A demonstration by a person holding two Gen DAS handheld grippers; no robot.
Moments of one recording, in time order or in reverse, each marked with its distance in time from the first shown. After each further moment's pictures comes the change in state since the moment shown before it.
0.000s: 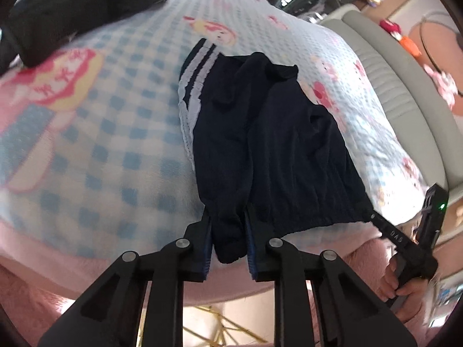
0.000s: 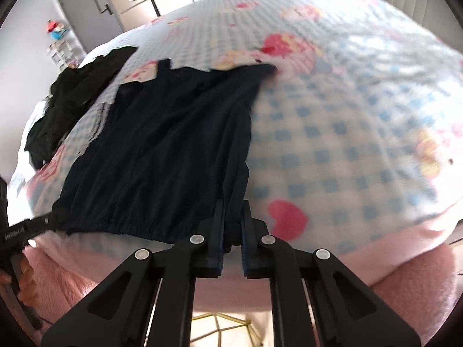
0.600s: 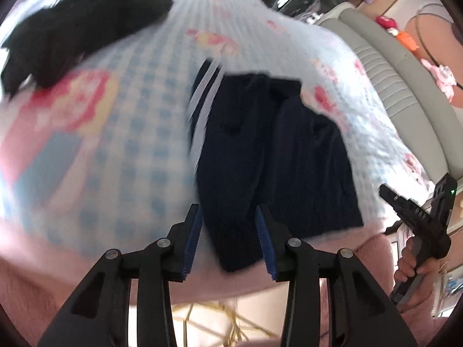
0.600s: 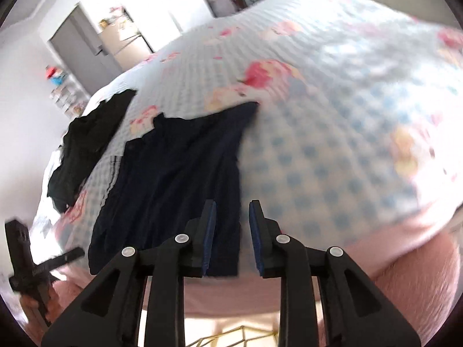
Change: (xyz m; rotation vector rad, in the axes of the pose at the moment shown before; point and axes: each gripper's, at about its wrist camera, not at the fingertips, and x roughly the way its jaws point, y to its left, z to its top) left arm -0.024 0.008 0.025 0.038 -0.056 0.009; right arm -0.026 -0.030 0.028 0.129 -0.093 0.086
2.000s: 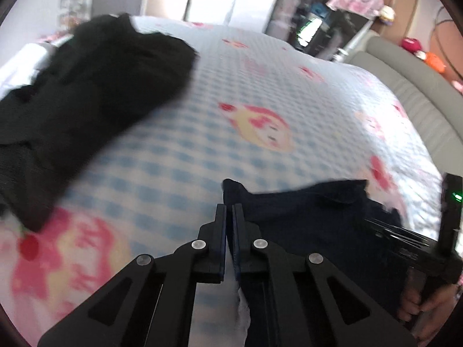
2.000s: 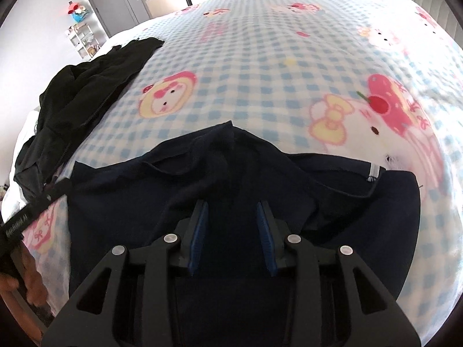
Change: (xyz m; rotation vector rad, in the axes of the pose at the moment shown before) left arm 0.054 0.051 0.119 0.006 -0.211 0.207; right arm 0.177 0.113 0.081 -0.231 0.138 0.005
